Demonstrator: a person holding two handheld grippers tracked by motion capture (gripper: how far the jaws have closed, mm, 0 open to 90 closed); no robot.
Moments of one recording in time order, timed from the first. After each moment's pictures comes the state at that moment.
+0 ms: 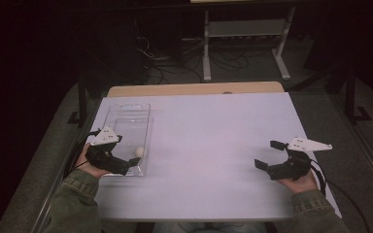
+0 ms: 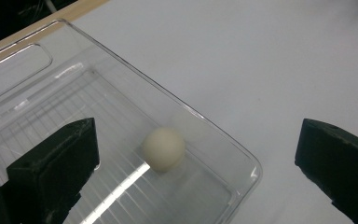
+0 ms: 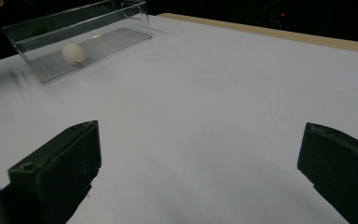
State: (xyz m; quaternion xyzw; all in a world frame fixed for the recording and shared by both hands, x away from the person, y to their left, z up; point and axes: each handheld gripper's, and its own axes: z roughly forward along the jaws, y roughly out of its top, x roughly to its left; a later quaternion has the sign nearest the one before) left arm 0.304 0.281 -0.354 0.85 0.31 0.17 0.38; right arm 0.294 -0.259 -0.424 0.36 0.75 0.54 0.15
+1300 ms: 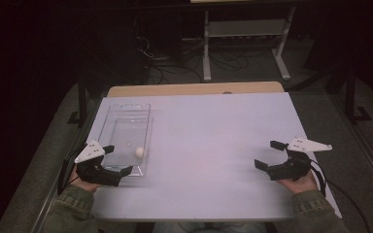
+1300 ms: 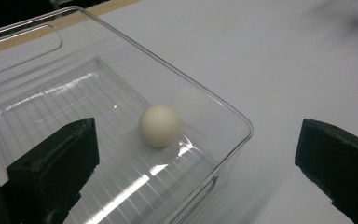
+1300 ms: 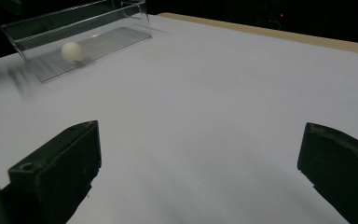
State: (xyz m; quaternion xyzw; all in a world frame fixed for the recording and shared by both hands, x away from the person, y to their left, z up) left arm 0.275 0.309 -0.381 0.81 0.34 0.19 0.44; right arm 0.293 -0.258 -0.424 0.35 0.75 0.54 0.15
